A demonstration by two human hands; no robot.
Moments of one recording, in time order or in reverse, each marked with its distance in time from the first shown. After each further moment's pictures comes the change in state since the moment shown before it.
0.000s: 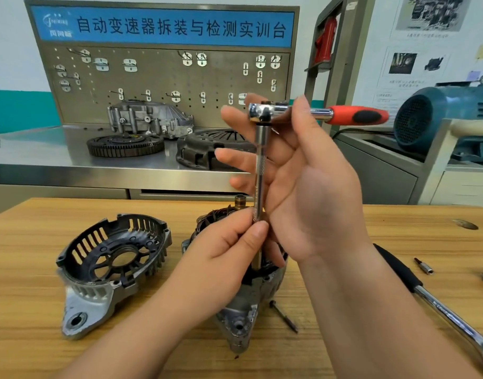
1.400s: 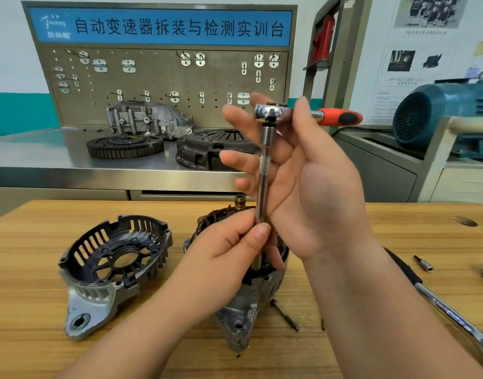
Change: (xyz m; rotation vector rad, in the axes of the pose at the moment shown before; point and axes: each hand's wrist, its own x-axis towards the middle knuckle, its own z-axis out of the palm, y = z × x) left_hand 0.001 0.003 -0.001 0.044 -0.026 -0.016; right_hand 0.001 -0.003 -0.002 0.045 -0.010 0.037
